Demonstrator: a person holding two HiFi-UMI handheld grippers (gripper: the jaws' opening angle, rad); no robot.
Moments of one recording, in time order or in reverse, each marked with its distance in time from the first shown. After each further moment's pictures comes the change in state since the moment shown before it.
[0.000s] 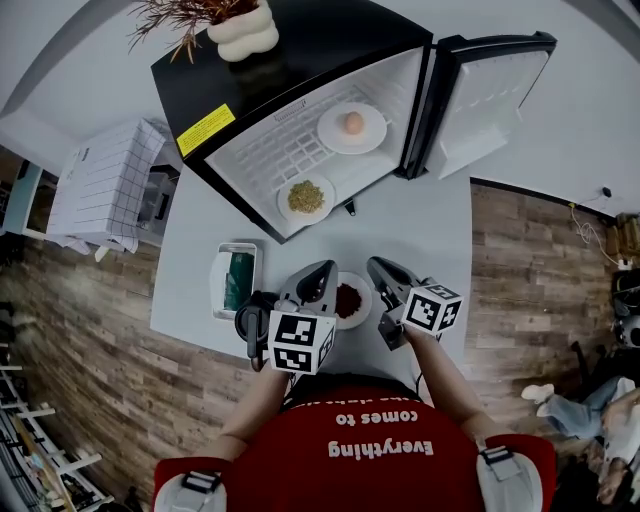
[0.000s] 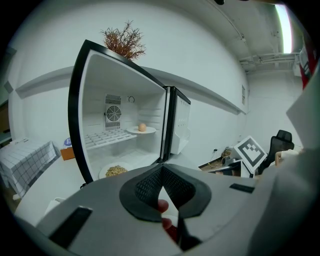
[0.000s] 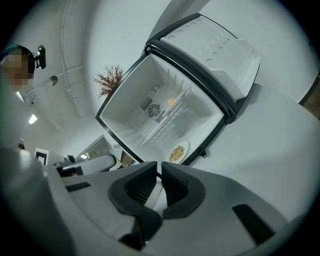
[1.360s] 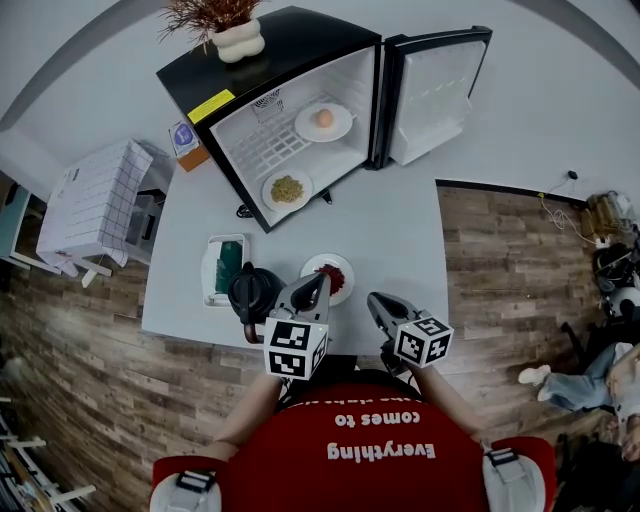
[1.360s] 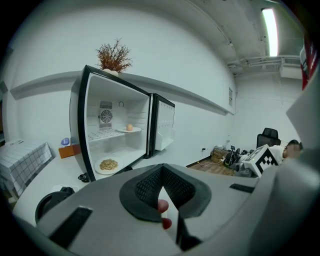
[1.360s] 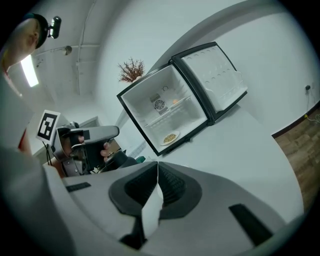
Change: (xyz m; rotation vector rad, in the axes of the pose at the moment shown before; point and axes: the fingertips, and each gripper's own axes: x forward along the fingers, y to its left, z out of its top) left arm -0.087 -0.064 -0.038 0.044 -0.031 -0.088; right arm -0.123 0.041 -0.104 -0.215 0.021 -0.170
